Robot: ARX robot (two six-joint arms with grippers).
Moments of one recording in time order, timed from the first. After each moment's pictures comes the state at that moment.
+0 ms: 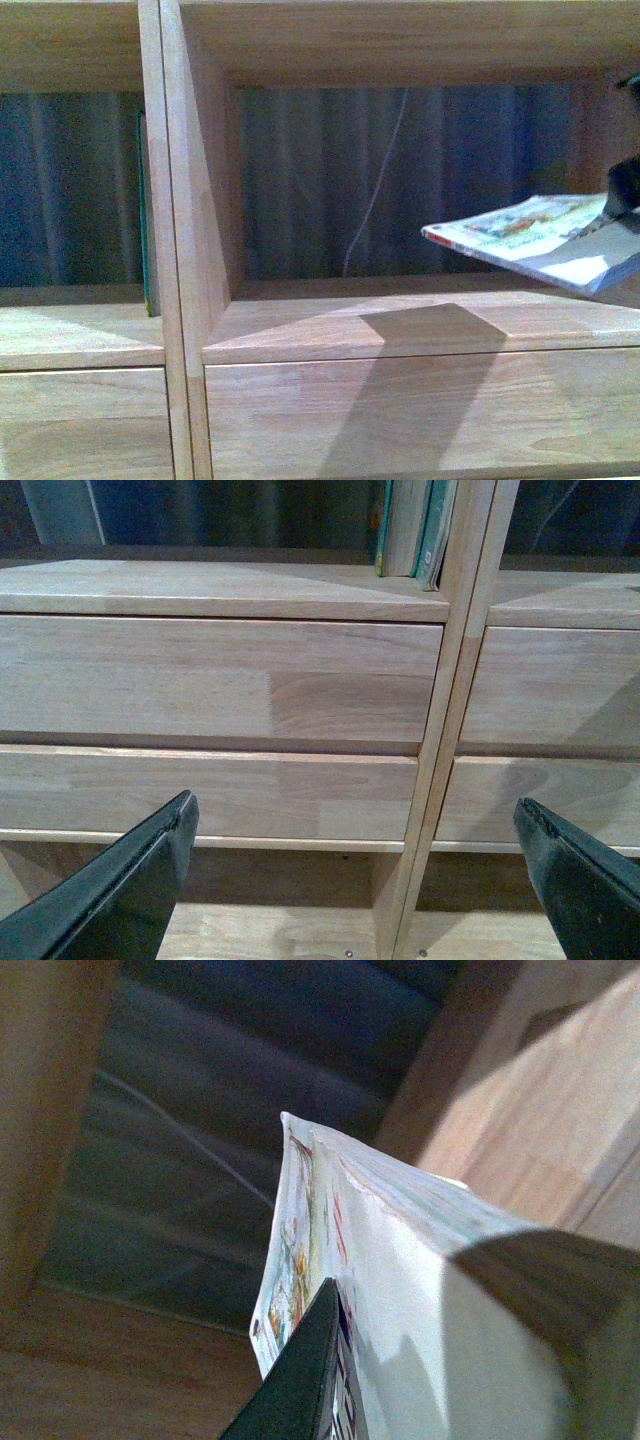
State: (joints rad) left arm 0.00 0.00 0.01 -0.01 0.00 0.00; right arm 0.16 1.33 0.86 0.49 0.35 1.12
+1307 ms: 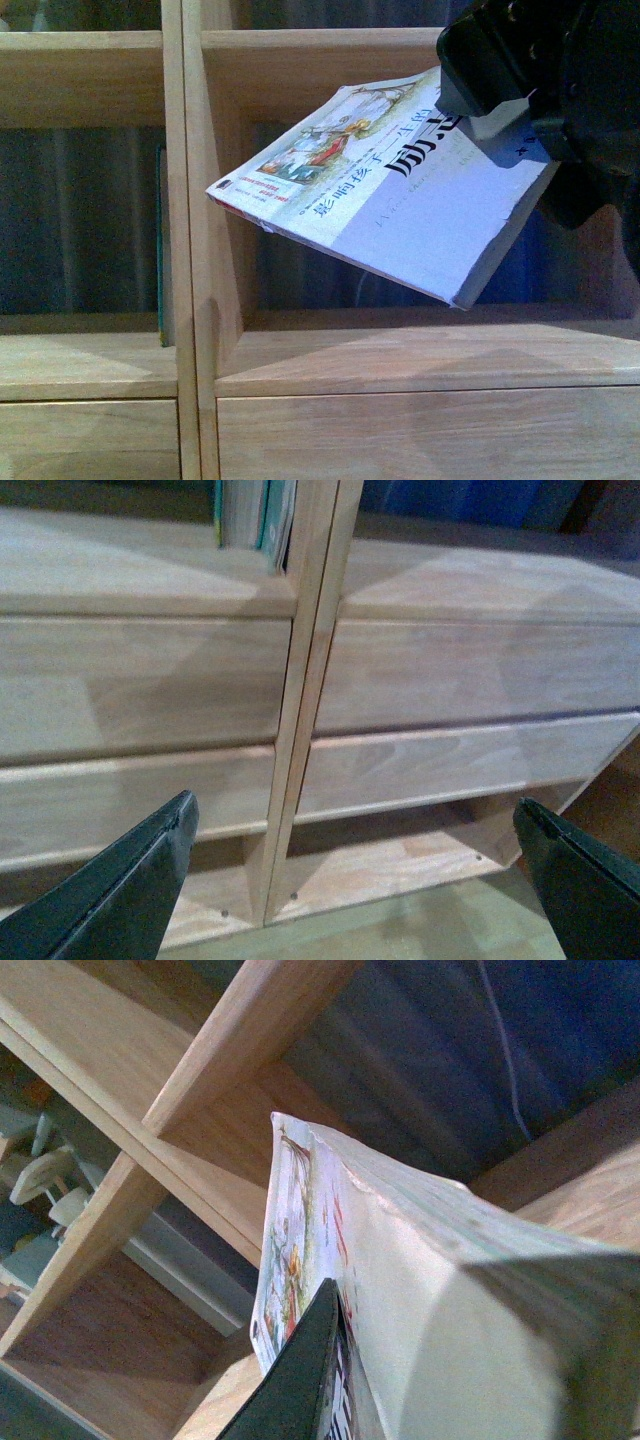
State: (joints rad) left arm 0.04 0.72 0.36 0.22 0.38 -0.09; right arm 0.67 1.17 0.78 0.67 0.46 0.69
